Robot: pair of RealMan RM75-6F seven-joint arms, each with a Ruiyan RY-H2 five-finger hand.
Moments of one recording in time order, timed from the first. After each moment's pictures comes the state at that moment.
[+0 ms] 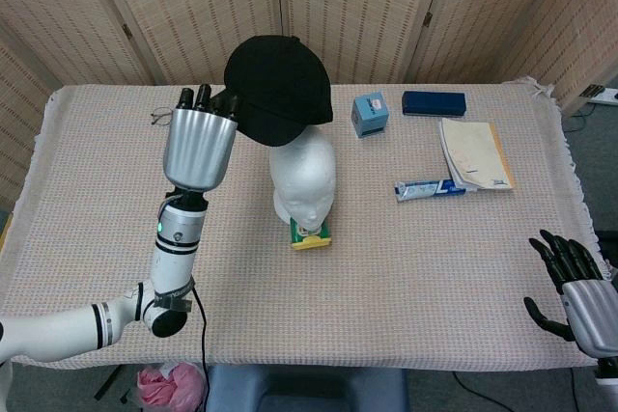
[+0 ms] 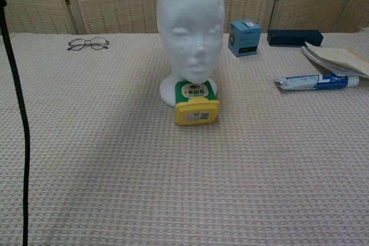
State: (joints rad) left arm -0.97 -1.53 -0.52 -1.58 1.27 1.44 1.11; right arm 0.01 -0.95 -0.02 -1.73 -1.64 1.52 0.09
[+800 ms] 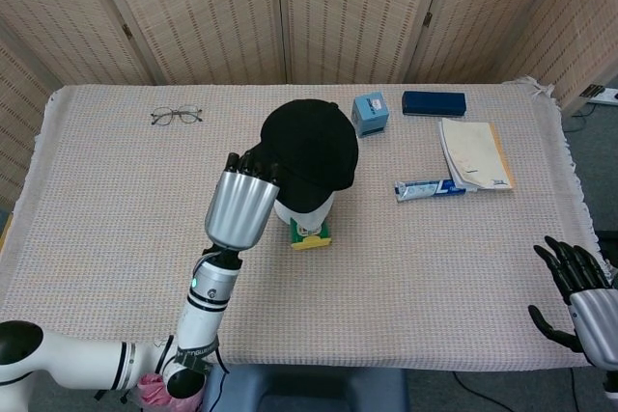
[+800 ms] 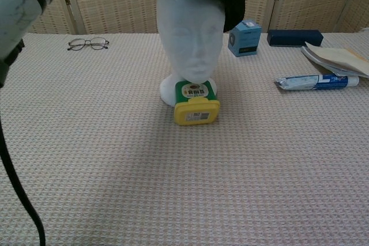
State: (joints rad) left arm -0.95 -1.67 -0.35 -1.80 1.24 1.55 1.34; right arm -0.01 -0.94 -0.04 -1.72 -1.69 1.58 0.13
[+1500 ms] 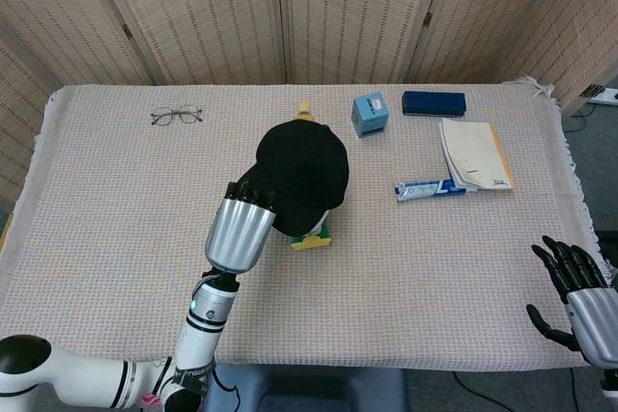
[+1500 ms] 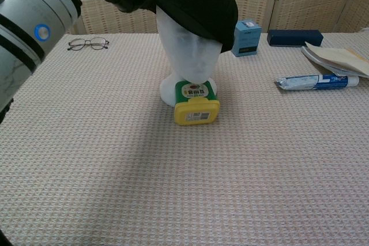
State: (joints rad) left arm -0.87 -1.73 -0.25 -1.79 1.29 1.59 1.34; right arm -0.01 -0.94 -0.04 -1.72 -1.69 1.57 0.12
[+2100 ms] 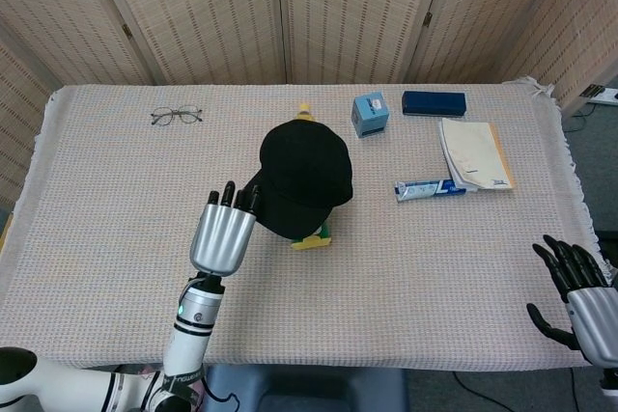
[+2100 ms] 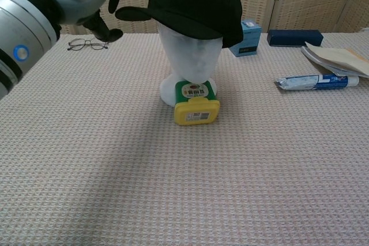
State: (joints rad) left arm -0.78 -1.71 -0.23 -1.85 1.19 1.58 1.38; right arm -0.01 -0.94 -0.04 -1.72 -1.68 1.57 0.11
